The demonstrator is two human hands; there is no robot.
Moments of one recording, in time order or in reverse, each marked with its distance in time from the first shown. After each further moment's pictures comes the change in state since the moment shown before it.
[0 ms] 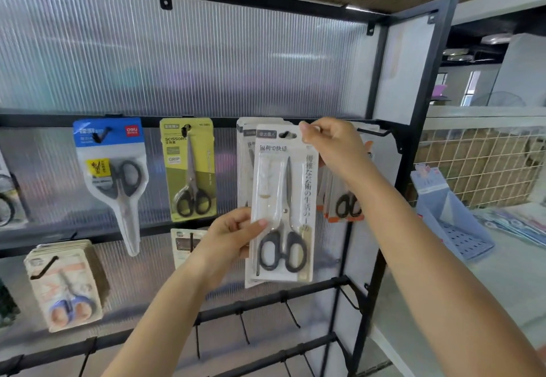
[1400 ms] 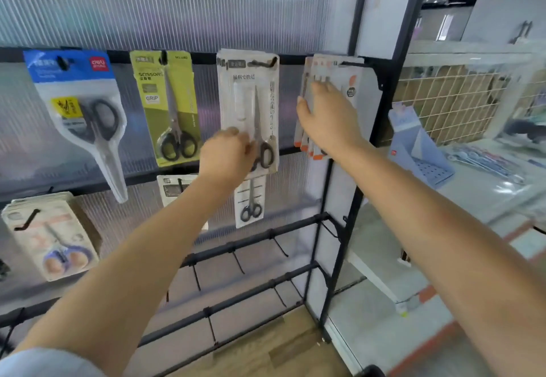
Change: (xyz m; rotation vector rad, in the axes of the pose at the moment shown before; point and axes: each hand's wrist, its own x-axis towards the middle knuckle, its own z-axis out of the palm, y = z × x) left_hand 0.051 -0.009 -0.004 1.411 0.290 0.509; right_hand -0.035 0.040 0.017 -0.777 0.105 -0.093
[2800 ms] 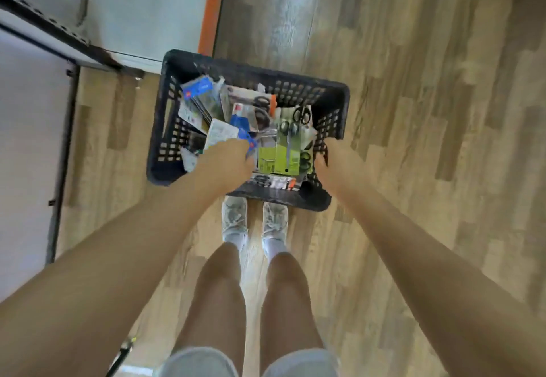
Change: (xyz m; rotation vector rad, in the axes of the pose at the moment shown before) left_hand -0.524 0.309 0.365 -0.080 -1.705 0.692; right_hand -0.786 0.212 0.056 -0.013 -0.774 1.601
